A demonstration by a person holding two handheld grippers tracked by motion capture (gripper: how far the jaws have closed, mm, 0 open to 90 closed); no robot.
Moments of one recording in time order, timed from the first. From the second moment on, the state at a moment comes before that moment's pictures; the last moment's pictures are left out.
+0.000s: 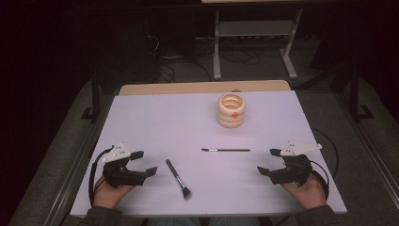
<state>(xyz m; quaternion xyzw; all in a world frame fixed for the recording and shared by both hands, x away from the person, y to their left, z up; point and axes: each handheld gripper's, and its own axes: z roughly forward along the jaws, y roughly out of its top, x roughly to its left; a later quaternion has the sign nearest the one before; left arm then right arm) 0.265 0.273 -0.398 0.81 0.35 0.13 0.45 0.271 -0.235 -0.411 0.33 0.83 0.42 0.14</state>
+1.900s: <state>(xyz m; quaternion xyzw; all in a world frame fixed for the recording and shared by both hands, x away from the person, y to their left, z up) 0.264 0.275 -0.396 0.81 0.35 0.14 0.46 0.385 -0.135 -0.388 0.18 0.94 0.28 0.05</state>
